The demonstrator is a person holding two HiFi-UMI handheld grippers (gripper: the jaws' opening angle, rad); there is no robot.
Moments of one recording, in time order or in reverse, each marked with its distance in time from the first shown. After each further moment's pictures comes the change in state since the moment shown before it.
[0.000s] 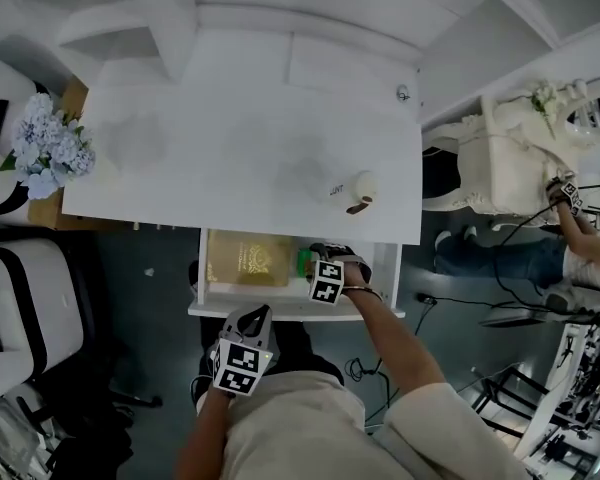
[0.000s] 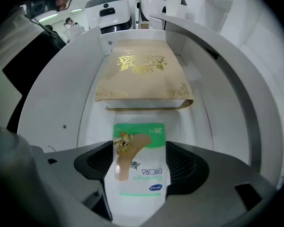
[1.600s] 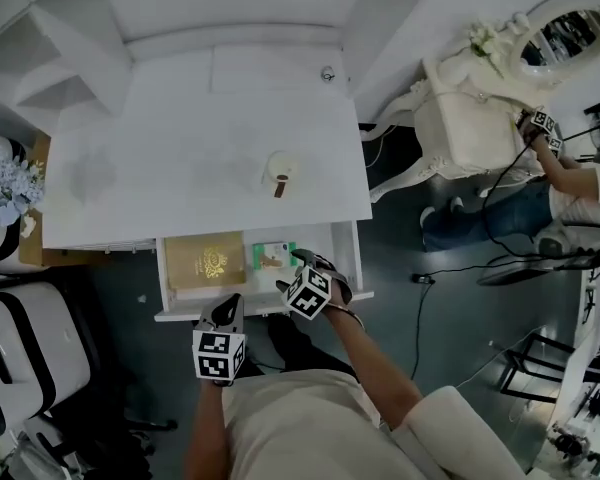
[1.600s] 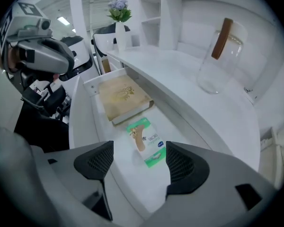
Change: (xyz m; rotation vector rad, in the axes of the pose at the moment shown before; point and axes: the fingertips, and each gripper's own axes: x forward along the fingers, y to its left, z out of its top) left arm 0.036 -0.039 0.025 -0.037 -0.066 0.091; right arm -0.100 0.024 -0.037 0.516 -0.264 -0.151
